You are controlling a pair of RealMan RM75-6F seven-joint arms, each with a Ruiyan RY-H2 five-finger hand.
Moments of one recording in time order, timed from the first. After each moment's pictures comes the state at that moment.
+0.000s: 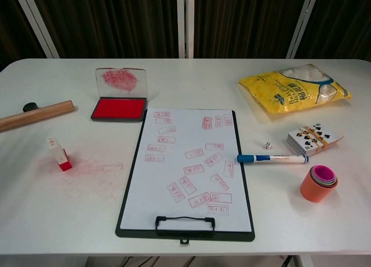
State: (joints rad) left arm -0.17 -1.19 -0.02 -1.44 1.59 1.49 -0.08; right arm 0.03 -1.18 0.05 -1.42 -1.53 1.53 0.14
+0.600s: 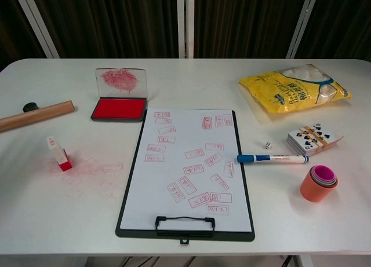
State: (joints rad) left arm -0.18 -1.20 0.01 -1.43 1.66 1.49 -0.09; right arm 0.03 -1.18 0.06 -1.42 -1.54 1.55 0.16
